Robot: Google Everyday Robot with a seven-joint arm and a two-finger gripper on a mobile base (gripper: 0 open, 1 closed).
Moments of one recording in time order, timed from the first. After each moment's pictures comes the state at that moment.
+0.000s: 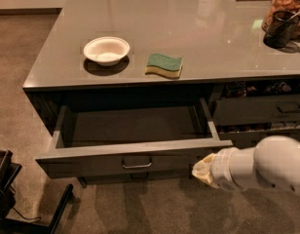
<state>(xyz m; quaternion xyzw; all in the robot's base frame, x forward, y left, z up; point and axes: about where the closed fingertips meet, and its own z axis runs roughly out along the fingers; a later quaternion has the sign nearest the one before) 0.419 -0.151 0.676 -0.52 0.80 0.08 0.29</state>
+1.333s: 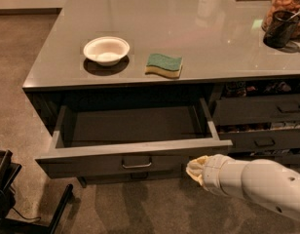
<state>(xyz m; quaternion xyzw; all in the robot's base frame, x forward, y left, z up) 0.439 -0.140 0.651 -0.51 0.78 0.03 0.36</state>
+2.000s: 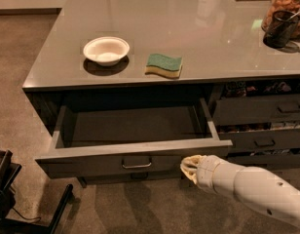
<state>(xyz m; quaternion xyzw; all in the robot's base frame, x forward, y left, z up) 0.464 -0.130 0.629 -0.53 0.74 0.01 0.41</state>
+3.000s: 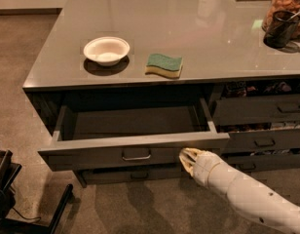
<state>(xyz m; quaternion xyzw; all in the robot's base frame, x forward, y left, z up) 0.505 -0.133 0.625 -0.51 0.69 -0.06 0.51</state>
